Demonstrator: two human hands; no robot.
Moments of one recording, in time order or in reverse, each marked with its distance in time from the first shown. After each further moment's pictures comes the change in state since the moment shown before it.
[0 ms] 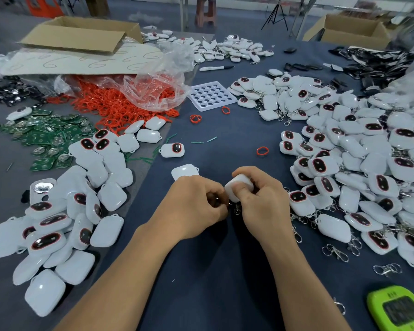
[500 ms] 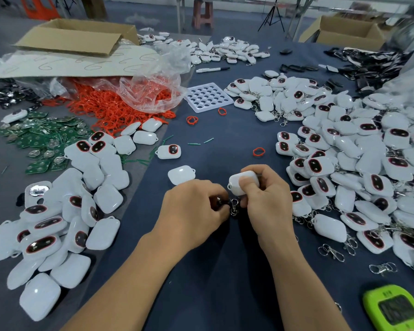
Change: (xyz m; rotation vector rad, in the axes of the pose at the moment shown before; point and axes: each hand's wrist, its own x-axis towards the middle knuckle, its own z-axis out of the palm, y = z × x) left_hand -0.008 0.012 0.012 0.256 0.202 0.034; right_hand 0.005 0.004 -0.002 0.207 0.094 0.109
